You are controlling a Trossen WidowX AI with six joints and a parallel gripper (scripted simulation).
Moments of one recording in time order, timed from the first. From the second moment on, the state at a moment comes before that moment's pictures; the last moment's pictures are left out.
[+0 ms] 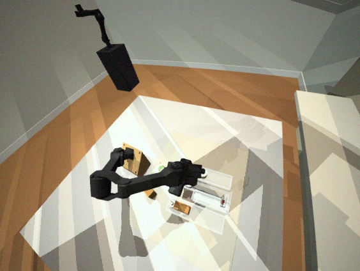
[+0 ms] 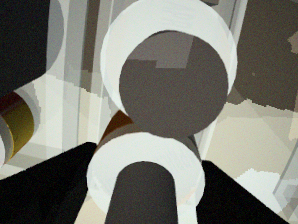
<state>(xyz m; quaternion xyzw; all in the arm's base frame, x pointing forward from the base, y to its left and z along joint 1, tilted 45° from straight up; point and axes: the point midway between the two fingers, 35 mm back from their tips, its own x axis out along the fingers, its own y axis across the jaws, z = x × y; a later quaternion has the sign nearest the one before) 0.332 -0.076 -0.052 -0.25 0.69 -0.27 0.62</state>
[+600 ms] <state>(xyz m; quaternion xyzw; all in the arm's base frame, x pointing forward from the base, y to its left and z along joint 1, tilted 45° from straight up) 0.332 -0.078 -0.056 -0.25 0.69 -0.27 0.62</state>
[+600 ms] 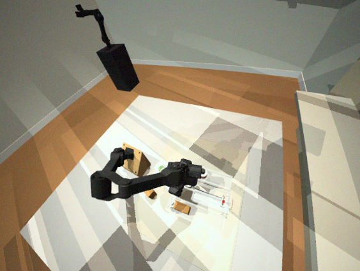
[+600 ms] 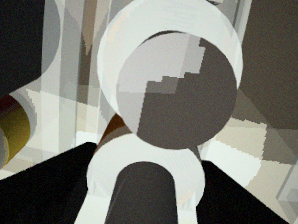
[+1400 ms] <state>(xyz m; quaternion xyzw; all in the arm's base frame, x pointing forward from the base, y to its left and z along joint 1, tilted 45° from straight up) 0.330 -0.079 -0.057 -0.25 0.69 -0.27 0.62</state>
